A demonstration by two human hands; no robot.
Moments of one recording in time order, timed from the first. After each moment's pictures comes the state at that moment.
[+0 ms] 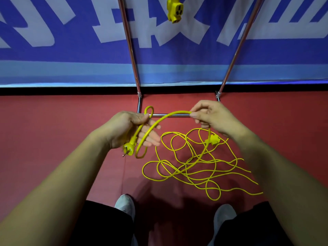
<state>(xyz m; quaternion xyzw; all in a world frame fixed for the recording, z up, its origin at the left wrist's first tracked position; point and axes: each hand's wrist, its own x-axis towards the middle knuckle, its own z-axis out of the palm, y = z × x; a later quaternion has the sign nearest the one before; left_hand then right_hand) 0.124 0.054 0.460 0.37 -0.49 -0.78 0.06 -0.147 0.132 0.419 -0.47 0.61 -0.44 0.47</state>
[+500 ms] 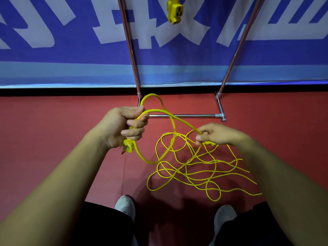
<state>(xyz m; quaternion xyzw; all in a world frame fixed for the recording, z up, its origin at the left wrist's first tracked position) 0.133 0.047 0.465 0.29 -0.43 -0.85 0.13 -0.171 0.144 0.374 -0.60 0.67 -0.10 0.43</state>
